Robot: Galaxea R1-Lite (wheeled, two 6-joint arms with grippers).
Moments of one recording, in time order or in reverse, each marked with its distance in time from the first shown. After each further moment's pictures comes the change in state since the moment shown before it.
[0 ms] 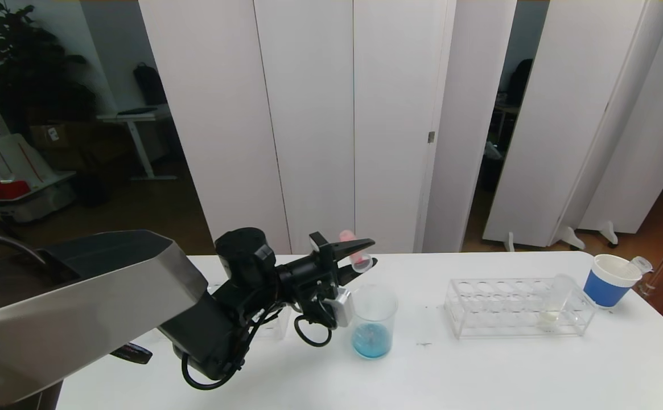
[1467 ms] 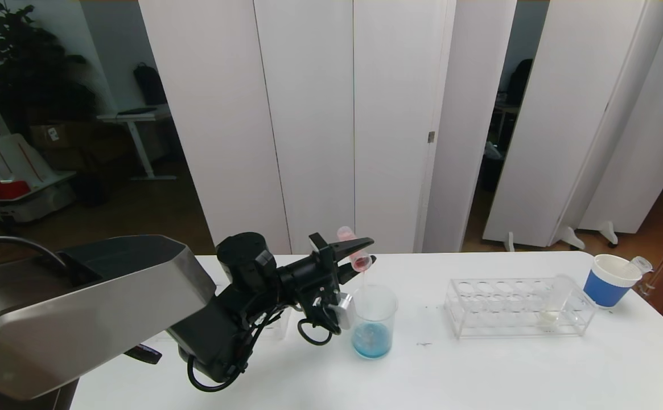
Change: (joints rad) left arm -0.001 0.034 -0.003 -0.068 0.022 0.059; right arm 0.000 0.000 0.000 0.000 0.000 0.000
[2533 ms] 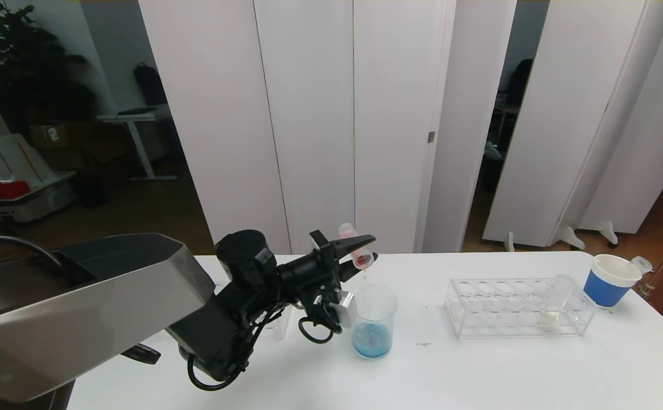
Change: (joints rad) left arm -0.005 -0.011 -0.006 0.000 0.000 0.001; right arm 0.000 0.000 0.000 0.000 0.000 0.000
